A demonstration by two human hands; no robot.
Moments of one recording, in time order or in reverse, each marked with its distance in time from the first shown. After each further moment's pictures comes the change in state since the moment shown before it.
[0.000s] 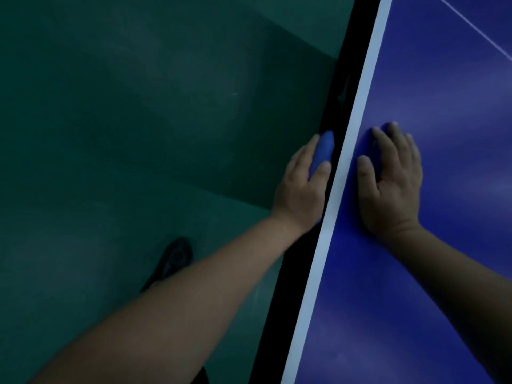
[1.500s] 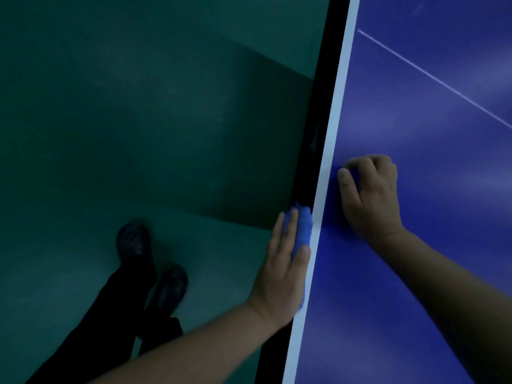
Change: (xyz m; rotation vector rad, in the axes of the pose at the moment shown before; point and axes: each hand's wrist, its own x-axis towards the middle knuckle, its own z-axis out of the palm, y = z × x) left_hand -0.055 0.016 -0.011 0.060 -0.216 0.021; right_hand 0.052 -0.004 -0.017 0.080 0.010 -0.019
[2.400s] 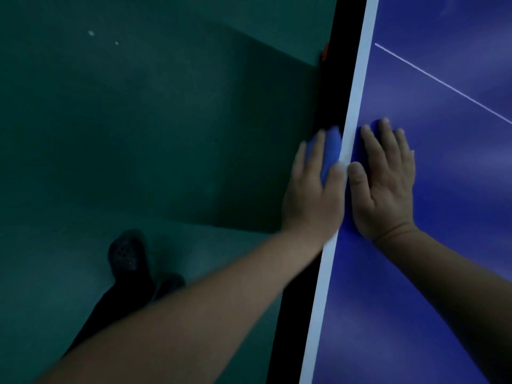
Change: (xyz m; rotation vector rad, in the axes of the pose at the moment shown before) left_hand 0.197 0.069 -0.008 0.056 0.196 -0.017; right_hand 0.096 0.011 0.018 -0.125 -0.081 0.053
